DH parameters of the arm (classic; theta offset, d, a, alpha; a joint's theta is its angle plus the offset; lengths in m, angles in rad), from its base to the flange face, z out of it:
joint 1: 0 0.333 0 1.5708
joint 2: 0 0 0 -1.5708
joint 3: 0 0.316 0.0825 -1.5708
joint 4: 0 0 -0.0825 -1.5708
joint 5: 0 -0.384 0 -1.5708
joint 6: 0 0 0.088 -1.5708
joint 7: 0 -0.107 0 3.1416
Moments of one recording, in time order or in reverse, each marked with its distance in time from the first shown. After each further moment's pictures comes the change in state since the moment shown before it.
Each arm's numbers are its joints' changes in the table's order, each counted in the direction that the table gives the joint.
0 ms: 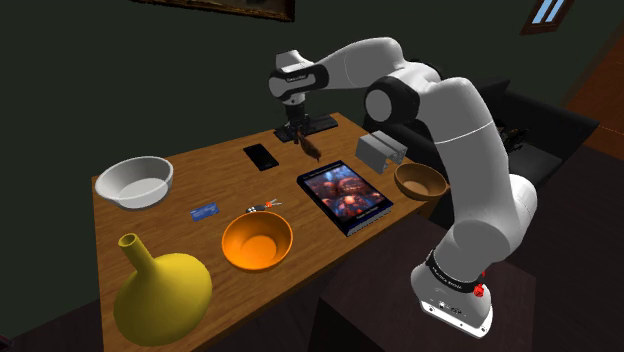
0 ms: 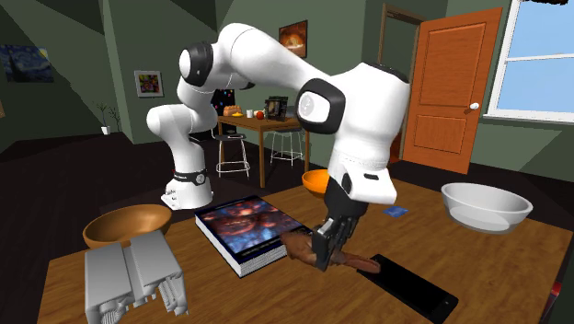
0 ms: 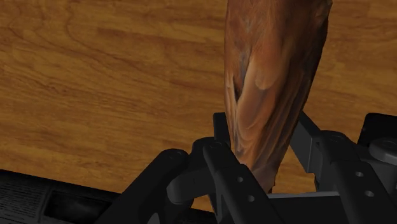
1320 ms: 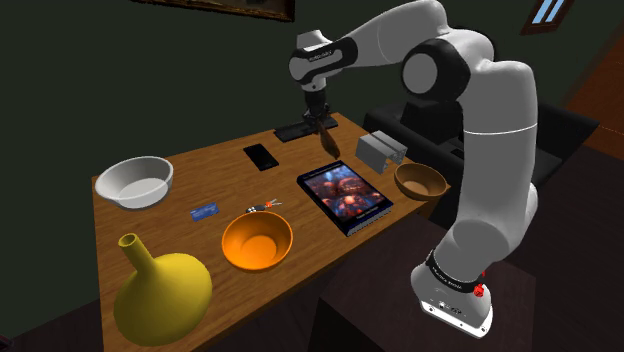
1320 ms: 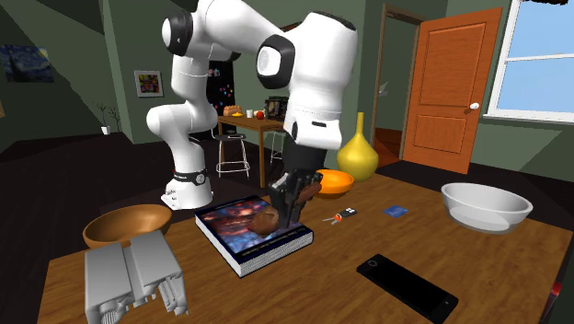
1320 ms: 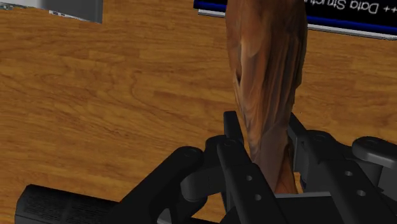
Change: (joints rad) arm -0.017 0.320 -0.026 0.348 0.026 0.033 0.048
